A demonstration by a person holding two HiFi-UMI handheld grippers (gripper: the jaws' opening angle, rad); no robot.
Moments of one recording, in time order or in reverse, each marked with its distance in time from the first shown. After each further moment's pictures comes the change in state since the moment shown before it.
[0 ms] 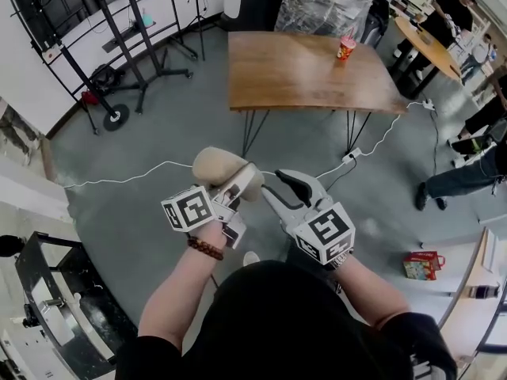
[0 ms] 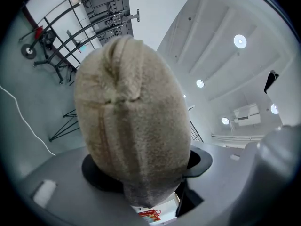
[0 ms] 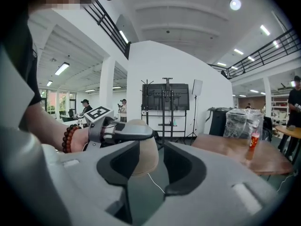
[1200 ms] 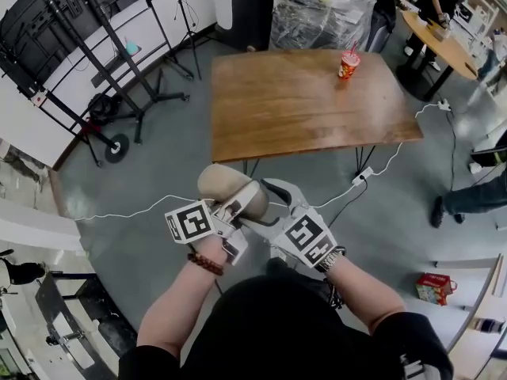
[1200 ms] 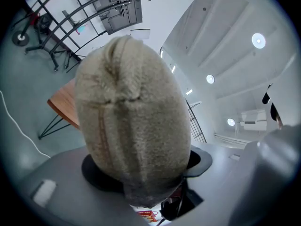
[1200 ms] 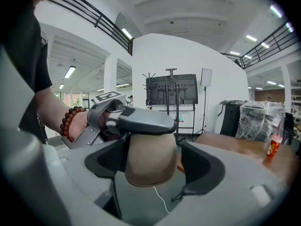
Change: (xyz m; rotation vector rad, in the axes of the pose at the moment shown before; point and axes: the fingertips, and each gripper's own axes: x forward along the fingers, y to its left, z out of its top) left arm 0.188 0.055 0.055 -0.084 0.120 0.035; right arm 0.112 -0.159 -0.016 -0.007 0.064 0.191
